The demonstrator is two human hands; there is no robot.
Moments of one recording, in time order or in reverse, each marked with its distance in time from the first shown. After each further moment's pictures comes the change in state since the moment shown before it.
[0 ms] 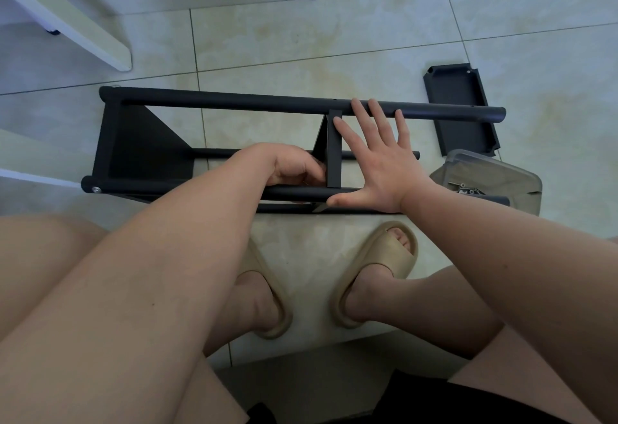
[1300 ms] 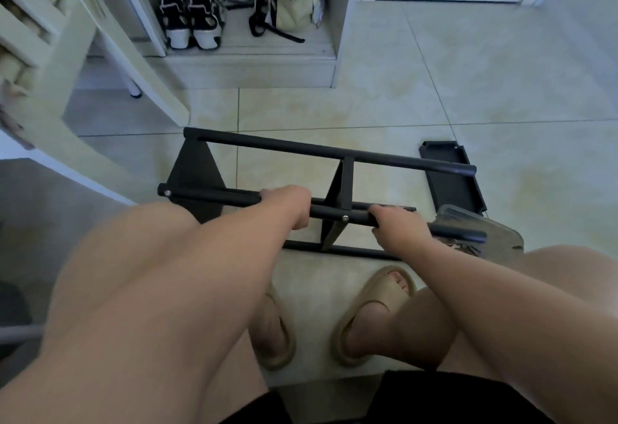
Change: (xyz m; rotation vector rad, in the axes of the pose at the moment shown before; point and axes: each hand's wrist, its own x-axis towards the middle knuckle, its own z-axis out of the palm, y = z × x) left_hand -0.090 0.001 0.051 0.993 0.693 -0.248; right_hand -0.044 -0.020 -0.013 0.011 -0.173 0.273
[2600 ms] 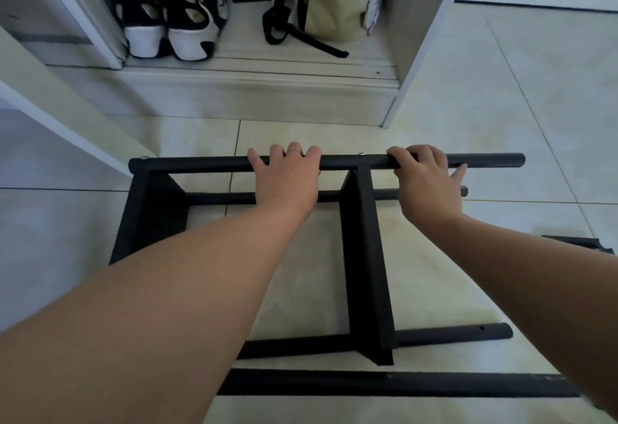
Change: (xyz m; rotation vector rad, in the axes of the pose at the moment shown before) left_hand 0.354 -0.087 -0.097 -0.109 0.678 -0.073; right_hand 0.420 -0.007 -0.024 0.146 0.428 0.001
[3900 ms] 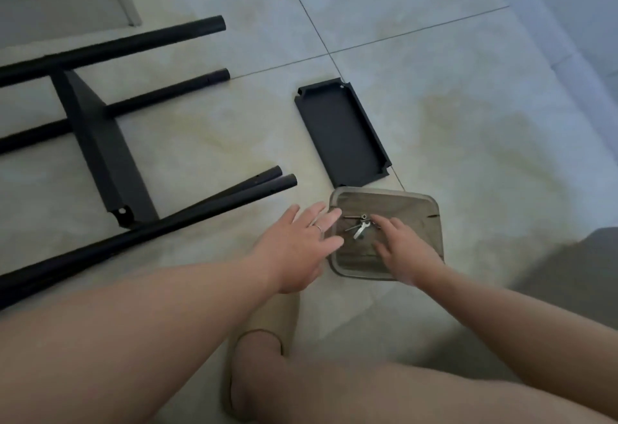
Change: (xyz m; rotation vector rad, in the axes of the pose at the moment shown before) left_hand -0.283 0.302 0.053 0.129 -0.423 1.175; right_hand -0.418 0.298 -0.029 0.220 -0.519 0.462
